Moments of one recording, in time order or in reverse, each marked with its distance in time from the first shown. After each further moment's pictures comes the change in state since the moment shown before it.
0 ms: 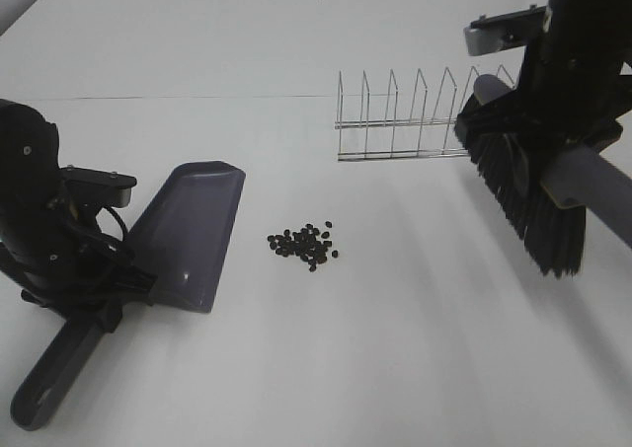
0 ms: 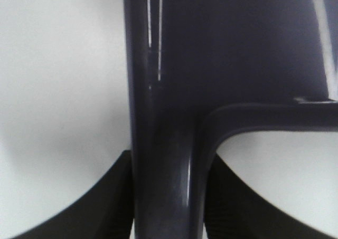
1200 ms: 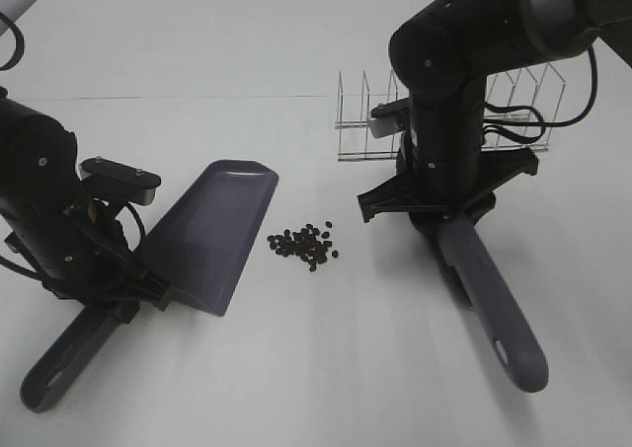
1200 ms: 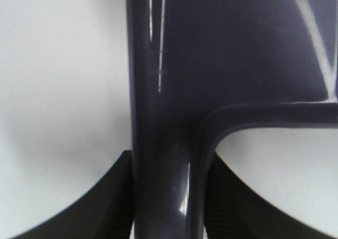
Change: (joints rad) left arm -0.047 0.000 0.000 0.074 -0.074 0.026; right arm 0.189 0.257 0.012 -0.151 -0.243 0.320
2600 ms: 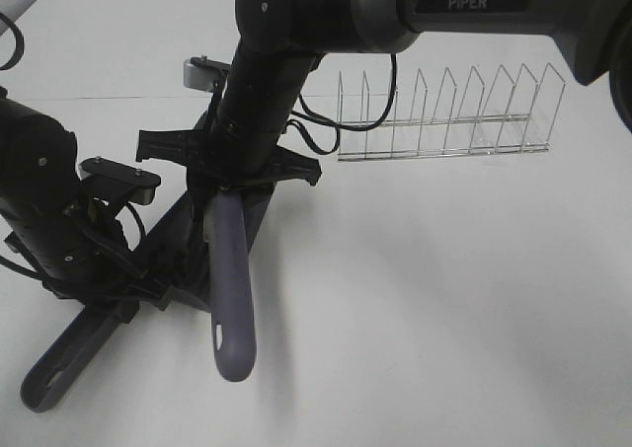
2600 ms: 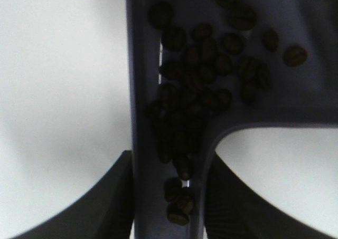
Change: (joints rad) left arm 0.000 0.002 0.000 0.000 -0.001 0.000; right arm 0.190 0.232 -0.524 0.548 -0.032 -0.137
